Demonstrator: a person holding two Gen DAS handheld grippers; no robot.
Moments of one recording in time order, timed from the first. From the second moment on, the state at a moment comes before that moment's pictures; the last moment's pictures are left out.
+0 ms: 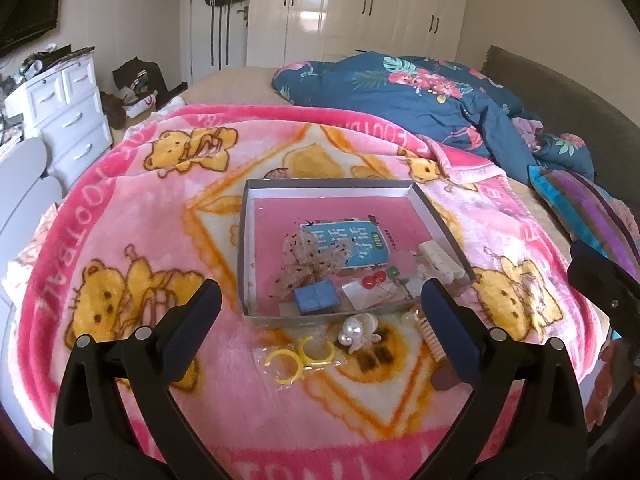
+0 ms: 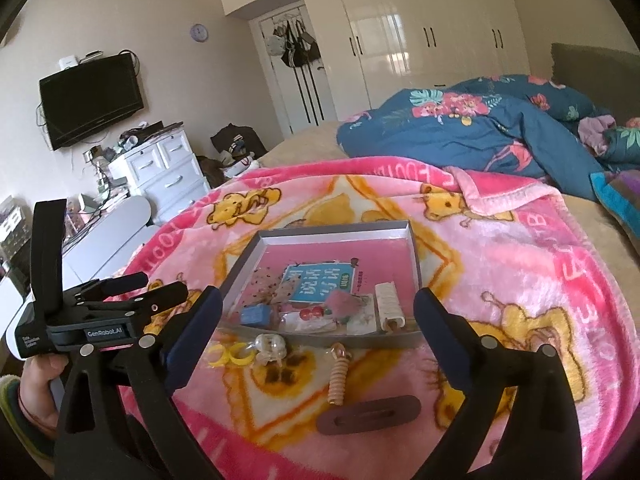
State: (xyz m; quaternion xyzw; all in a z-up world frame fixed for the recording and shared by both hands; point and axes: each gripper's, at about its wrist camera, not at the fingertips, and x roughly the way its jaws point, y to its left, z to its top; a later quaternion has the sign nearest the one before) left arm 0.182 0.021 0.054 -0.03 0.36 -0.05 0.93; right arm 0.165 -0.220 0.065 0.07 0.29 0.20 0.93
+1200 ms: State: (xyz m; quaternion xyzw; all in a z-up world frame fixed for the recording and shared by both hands) left arm 0.103 0.004 0.036 -0.03 0.37 -0.06 0.93; right arm 0.085 -0.232 0.073 0.05 0.26 0.22 0.94
